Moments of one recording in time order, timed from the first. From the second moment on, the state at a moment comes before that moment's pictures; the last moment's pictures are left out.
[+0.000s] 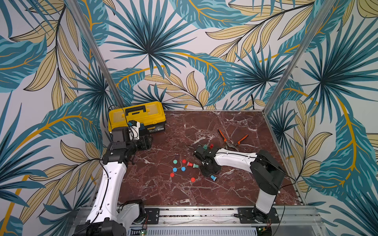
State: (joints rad) left arm 0.14 1.03 0.96 -0.61 0.40 -0.17; right arm 0.83 1.82 1.16 -0.83 0.11 0.43
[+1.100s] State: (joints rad) left arm -0.51 1.07 1.17 -0.73 0.46 -0.40; right arm 0.84 1.24 0.93 -0.04 -0.26 -0.29
